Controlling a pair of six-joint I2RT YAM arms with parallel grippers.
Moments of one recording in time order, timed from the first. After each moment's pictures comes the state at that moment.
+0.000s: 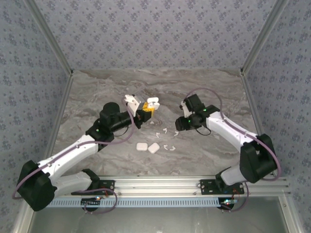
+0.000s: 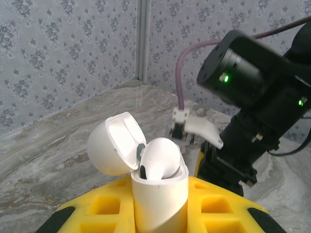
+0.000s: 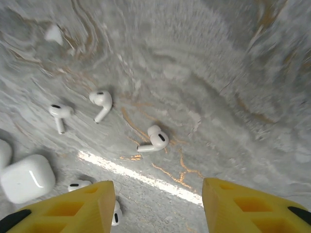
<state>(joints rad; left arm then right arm) -0.70 1.10 0.74 0.24 0.31 -0.07 0.50 1.46 1.00 -0.70 -0.12 0.26</state>
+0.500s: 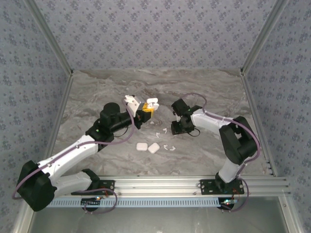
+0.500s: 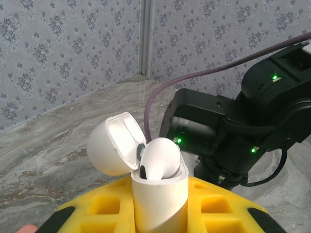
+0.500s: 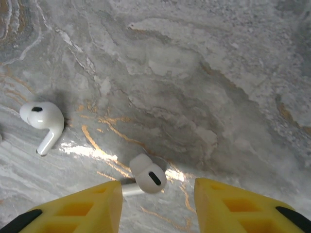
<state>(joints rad) -0.70 1.09 0.74 0.22 0.30 -0.07 0.57 1.71 1.05 -0.64 -0.03 0.33</state>
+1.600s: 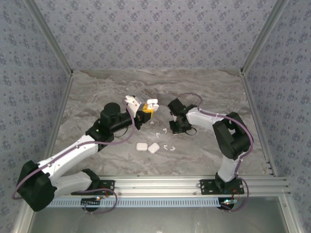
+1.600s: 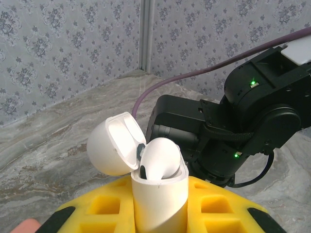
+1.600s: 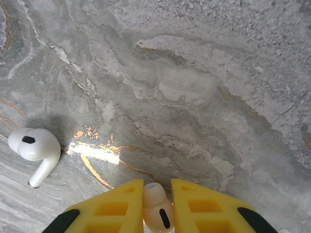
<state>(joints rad) -0.70 1.09 0.74 0.20 0.30 -0.06 0.59 1.79 1.10 -0.64 -0.01 0.32</state>
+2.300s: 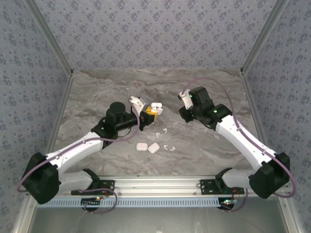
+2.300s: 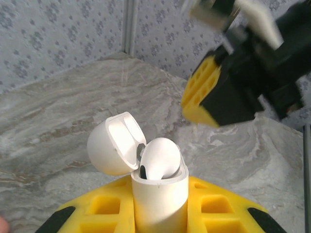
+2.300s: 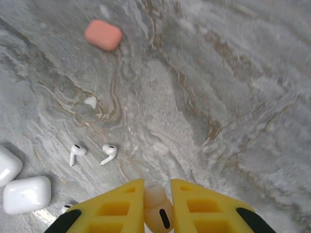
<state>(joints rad) -0.70 1.20 0.73 0.25 0.39 -0.11 0.53 1.24 1.13 -0.68 -0.01 -0.07</state>
